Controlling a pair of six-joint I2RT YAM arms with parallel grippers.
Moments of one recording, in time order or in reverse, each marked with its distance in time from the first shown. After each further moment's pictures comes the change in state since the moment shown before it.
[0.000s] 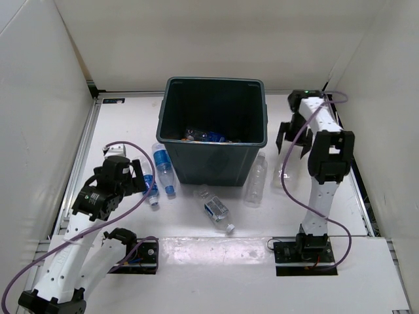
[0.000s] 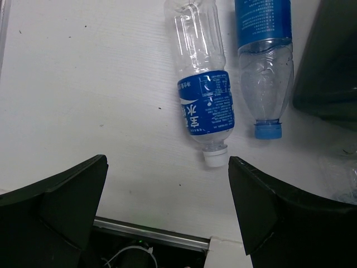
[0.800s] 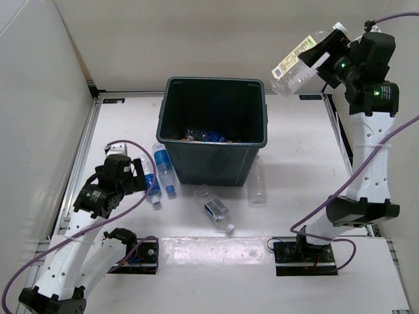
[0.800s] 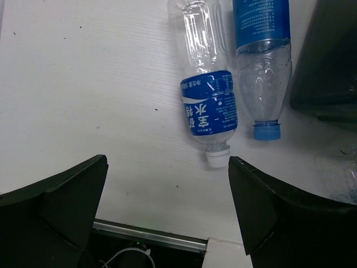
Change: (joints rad) left arm 0.000 0.023 0.000 0.016 0.010 0.000; right arm -0.091 -0.569 0.291 0.542 -0.294 0.296
